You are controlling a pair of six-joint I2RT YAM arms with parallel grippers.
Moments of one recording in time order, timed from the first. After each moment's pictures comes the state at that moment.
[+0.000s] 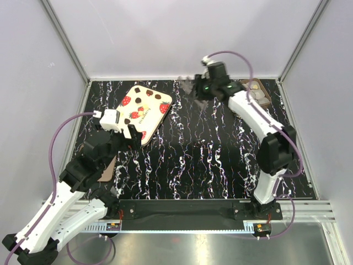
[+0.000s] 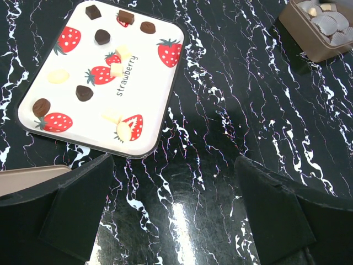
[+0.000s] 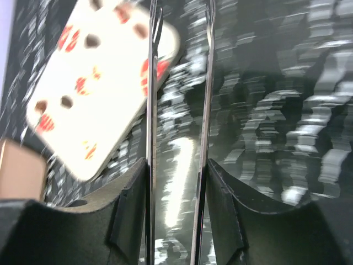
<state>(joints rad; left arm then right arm) -0.61 0.64 0.87 -0.57 -0.31 -0.31 0.38 1.82 1.73 -0.52 -0.13 0.38</state>
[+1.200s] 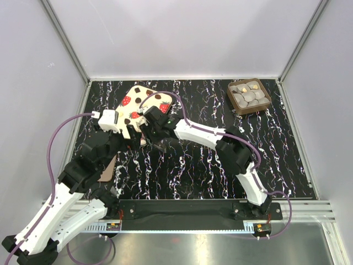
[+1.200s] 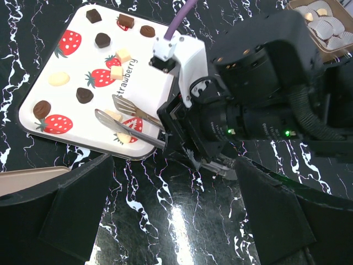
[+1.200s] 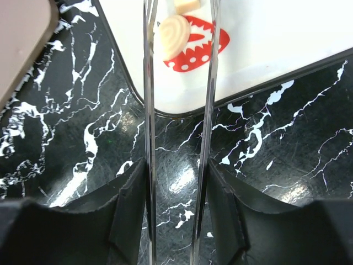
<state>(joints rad) -0.61 0.62 0.87 -0.57 -0.31 -0.31 0.94 2.18 1.80 -0.46 -0.03 0.26</state>
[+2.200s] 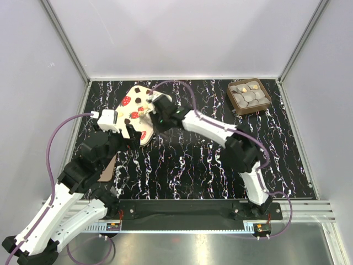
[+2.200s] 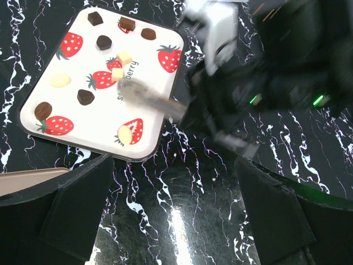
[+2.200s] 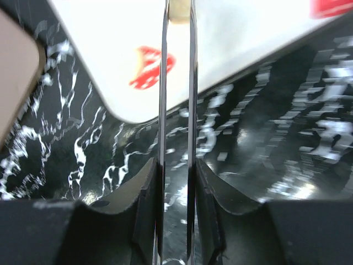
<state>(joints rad) -0.60 0.62 0.87 -0.57 -0.31 -0.31 0.89 2.14 1.83 -0.52 0.00 0.28</state>
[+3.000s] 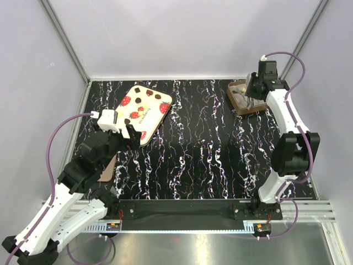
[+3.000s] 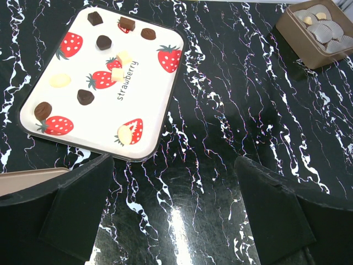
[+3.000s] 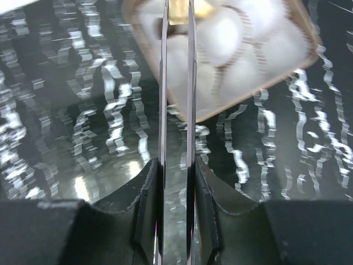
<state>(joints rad) -0.60 0.62 0.87 -0.57 -0.31 -0.31 0.03 1.75 1.63 -0.62 0.08 0.28</state>
